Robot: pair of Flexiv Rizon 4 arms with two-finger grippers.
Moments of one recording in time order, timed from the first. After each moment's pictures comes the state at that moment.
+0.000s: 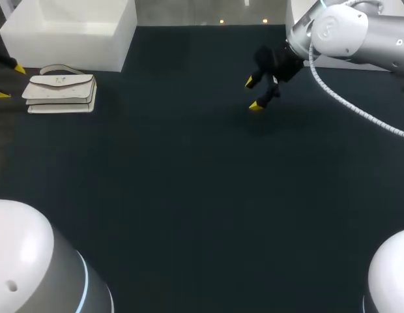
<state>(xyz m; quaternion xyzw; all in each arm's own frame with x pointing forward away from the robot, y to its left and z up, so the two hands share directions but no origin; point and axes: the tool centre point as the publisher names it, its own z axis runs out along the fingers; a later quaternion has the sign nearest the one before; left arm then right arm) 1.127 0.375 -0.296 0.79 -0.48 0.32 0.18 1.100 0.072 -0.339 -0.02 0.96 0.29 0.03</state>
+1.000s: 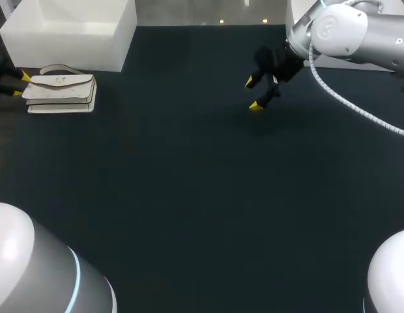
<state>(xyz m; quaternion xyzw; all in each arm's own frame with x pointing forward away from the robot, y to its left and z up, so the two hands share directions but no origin) 1.170 0.371 -0.338 0.78 -0.47 0.39 0.15 1.100 0.072 -0.339 -0.02 0.96 0.29 0.03</state>
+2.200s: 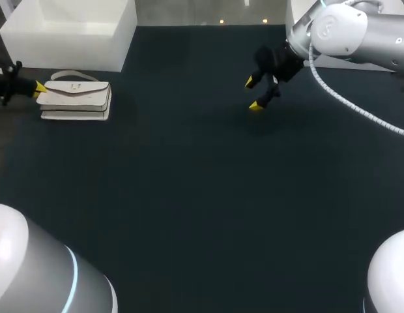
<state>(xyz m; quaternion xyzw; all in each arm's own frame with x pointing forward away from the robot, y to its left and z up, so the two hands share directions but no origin) 1.149 0.312 -0.344 0.74 -0.50 0.41 0.22 1.101 0.072 -0.339 -0.02 0.96 0.29 0.03</state>
